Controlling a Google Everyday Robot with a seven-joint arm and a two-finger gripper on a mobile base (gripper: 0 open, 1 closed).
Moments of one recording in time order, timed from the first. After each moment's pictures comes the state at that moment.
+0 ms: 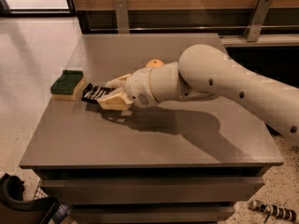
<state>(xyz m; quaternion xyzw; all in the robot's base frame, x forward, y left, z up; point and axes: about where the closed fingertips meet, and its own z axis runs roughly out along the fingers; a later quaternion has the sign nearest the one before) 0.528 0.101 0.858 -0.52 0.67 0.32 0.43</state>
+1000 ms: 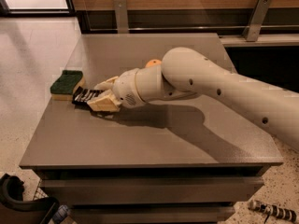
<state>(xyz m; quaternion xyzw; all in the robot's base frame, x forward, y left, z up) 0.540 0.138 0.839 -0.54 0.65 0.33 0.42</state>
